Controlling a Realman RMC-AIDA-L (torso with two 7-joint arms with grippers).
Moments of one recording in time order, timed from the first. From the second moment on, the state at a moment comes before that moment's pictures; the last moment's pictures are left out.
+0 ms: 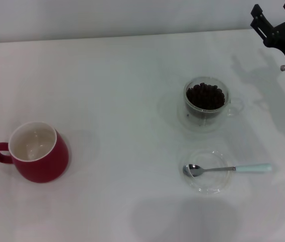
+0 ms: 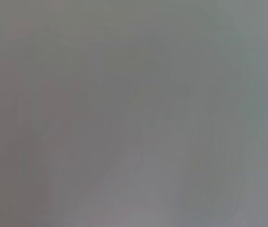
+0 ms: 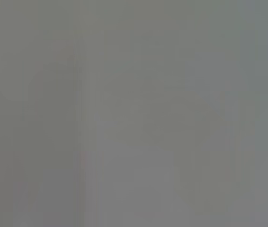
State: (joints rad) left arm -0.24 -2.08 2.78 0.21 -1.48 1.37 -0.15; right arm 0.50 2.01 -2.42 -0.12 0.98 -1.22 0.28
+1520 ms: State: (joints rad) left arm -0.01 -2.09 2.85 0.20 -1.12 1.46 -0.16; right arm 0.49 2.01 -2.42 -0.11 0.97 -1.18 0.30
